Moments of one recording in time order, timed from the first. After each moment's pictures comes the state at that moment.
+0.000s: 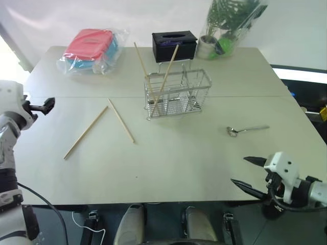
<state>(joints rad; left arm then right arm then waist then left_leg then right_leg) -0.38 0.83 0.43 0.16 -0.32 0.55 -0.51 0.39 -0.87 -0.42 -0.52 0.39 0.41 0.95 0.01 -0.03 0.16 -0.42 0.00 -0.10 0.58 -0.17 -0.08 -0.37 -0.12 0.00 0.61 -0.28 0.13</state>
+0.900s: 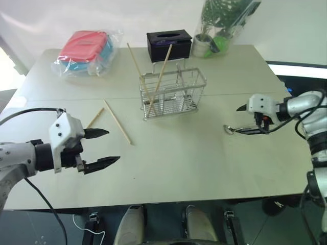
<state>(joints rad) 0.07 1.00 0.45 -0.65 -0.74 0.76 -0.96 -0.94 -0.89 0.27 1.00 -0.17 -0.32 1.34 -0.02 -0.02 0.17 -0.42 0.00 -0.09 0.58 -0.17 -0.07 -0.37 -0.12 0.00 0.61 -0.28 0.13</state>
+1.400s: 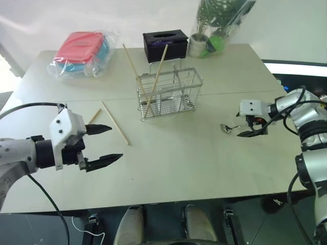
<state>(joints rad) 0.04 1.02 0.45 -0.67 -0.78 0.77 -0.92 -1.07 -0.82 0.34 1.22 -0.33 -0.38 1.29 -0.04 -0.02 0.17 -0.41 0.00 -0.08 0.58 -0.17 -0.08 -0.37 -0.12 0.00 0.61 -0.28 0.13</state>
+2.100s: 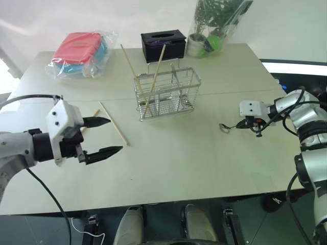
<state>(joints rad) -0.05 1.02 0.45 -0.64 -0.80 0.78 -0.91 -1.07 -0.82 0.33 1.22 -0.33 -0.38 1.32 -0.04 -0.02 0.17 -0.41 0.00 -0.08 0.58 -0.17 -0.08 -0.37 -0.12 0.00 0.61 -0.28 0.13</state>
